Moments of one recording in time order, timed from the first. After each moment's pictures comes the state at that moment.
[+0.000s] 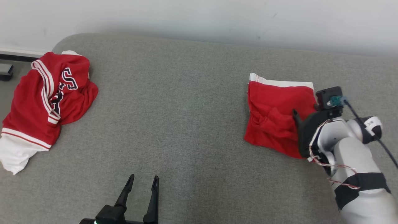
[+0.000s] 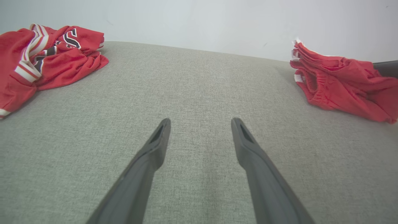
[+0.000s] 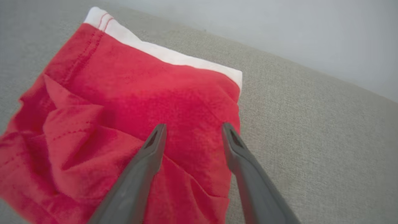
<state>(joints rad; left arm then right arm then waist) -0.06 0.07 -0.24 0.25 -0.24 -0.04 -0.26 -0.61 -0.25 0.06 0.57 0.02 0.13 0.39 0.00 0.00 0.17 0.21</state>
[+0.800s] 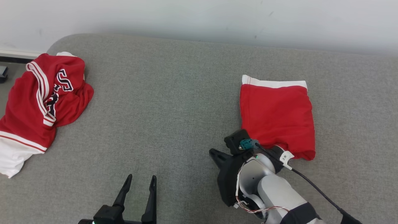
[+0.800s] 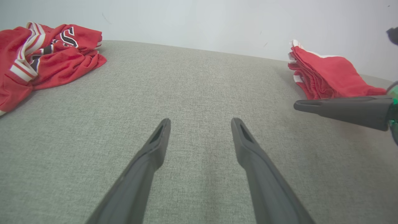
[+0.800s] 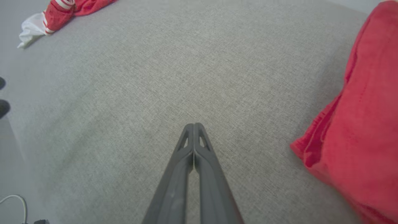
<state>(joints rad) -0.06 0.07 -0.23 0.26 -0.24 -0.04 -0.26 -0.52 -0.09 0.46 0.52 0.19 0.13 0.35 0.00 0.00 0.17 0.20</state>
